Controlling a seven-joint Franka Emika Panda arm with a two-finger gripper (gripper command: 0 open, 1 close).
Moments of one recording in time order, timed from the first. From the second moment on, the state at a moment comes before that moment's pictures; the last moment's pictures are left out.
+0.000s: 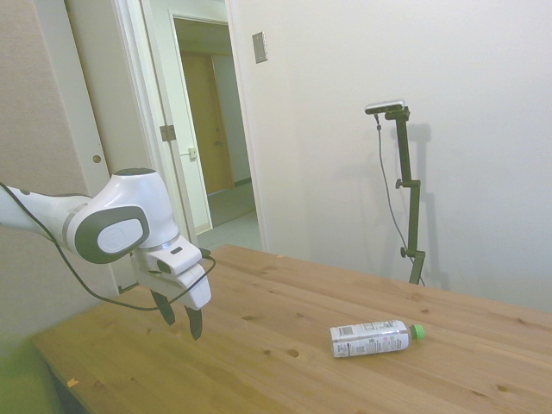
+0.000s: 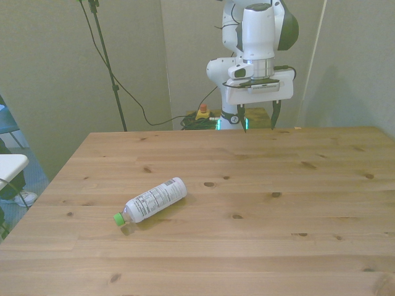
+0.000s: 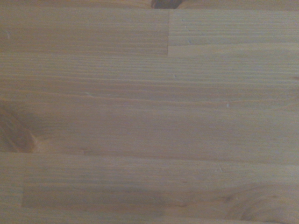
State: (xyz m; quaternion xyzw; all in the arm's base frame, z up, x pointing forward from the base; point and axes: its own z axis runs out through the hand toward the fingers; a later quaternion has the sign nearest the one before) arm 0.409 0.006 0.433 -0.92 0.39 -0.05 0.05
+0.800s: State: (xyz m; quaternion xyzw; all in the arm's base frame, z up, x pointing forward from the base) arm 0.500 -0.165 0.484 -0.85 0.51 -0.12 0.07
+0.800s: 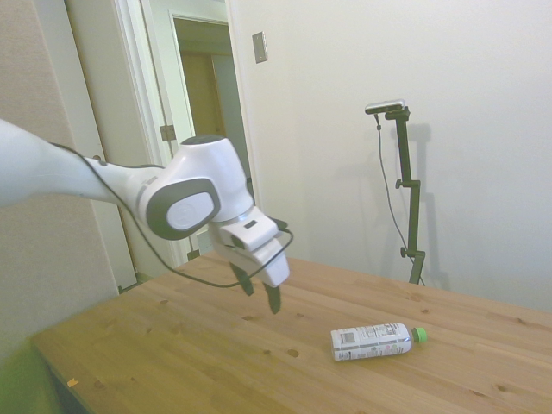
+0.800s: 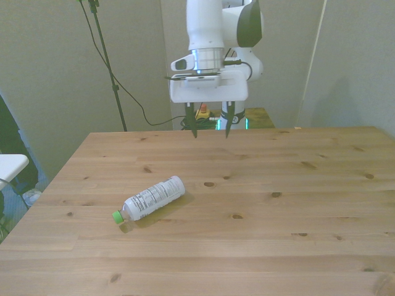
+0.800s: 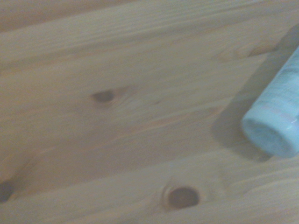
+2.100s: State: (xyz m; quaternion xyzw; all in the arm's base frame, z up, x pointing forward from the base) arm 0.652 -0.361 0.428 -0.72 0.67 -0.18 0.07
